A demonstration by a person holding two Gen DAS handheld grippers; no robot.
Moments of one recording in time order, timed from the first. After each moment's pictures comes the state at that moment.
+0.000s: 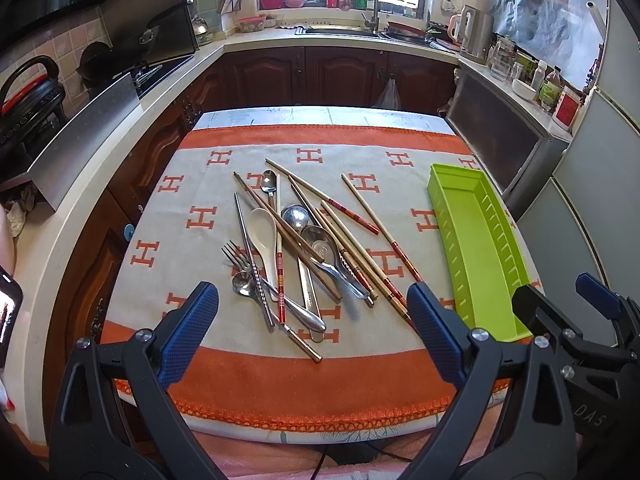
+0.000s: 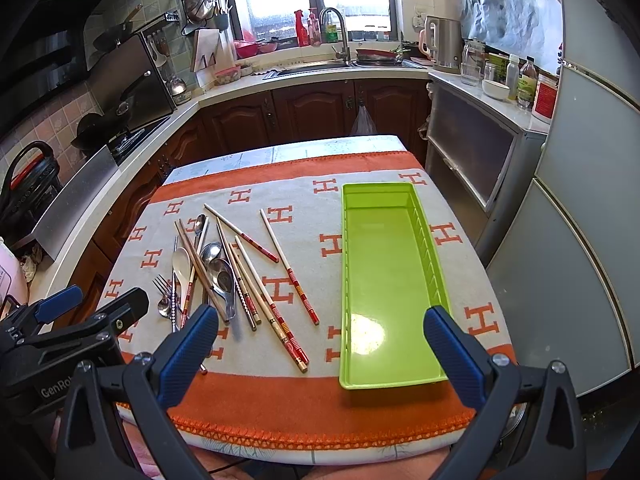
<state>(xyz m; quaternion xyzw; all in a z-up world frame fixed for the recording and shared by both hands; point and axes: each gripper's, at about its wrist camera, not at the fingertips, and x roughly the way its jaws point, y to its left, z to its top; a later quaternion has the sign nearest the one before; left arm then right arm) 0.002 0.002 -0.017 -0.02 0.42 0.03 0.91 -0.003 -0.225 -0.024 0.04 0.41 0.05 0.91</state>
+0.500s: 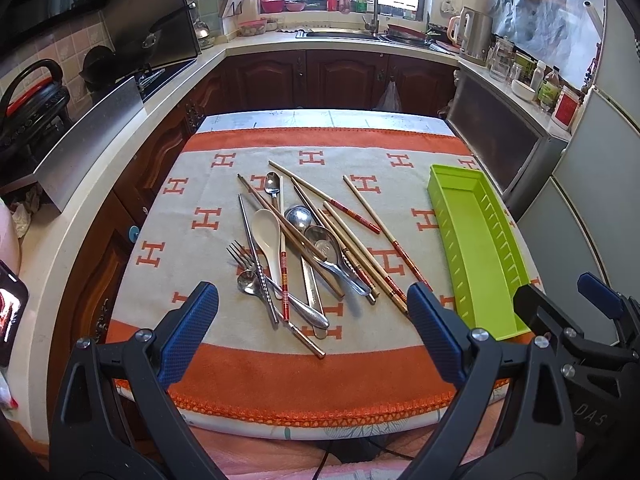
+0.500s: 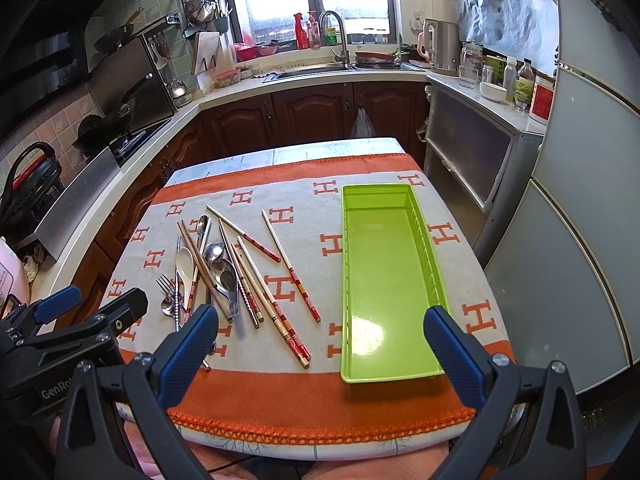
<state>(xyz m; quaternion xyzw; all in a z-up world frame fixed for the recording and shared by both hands) -0.012 0.007 -0.010 -0.02 0.42 0.03 0.91 -0.013 -0.226 -0.019 0.04 0.41 0.05 0.91</state>
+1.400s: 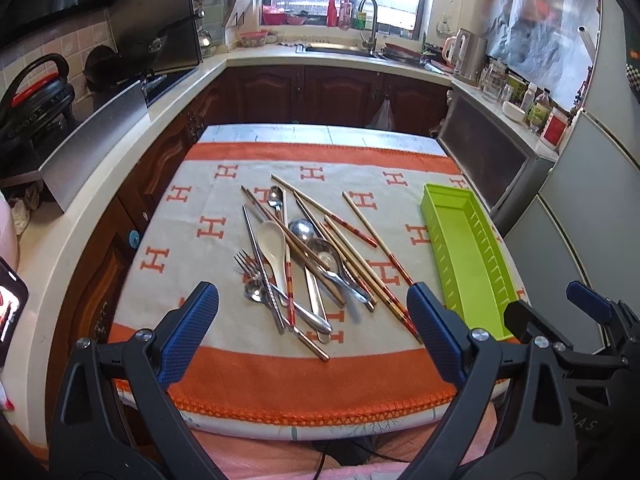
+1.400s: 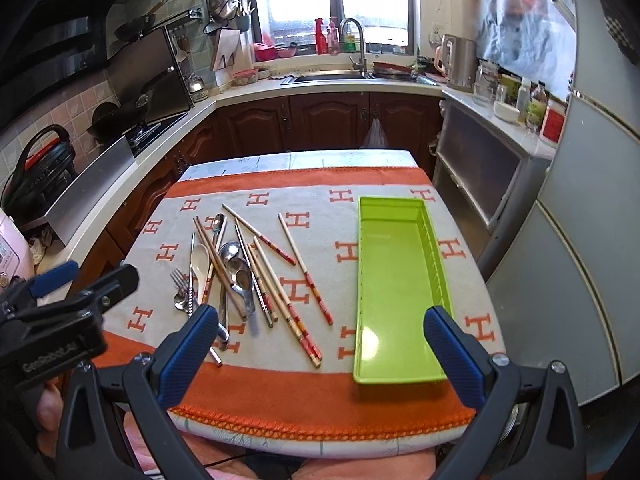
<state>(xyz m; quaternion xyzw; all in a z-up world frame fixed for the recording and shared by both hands) -0.029 0.032 0.012 -0.04 0.39 0.01 0.92 -0.016 -0.204 0.000 0.00 0.40 0.06 0.92</state>
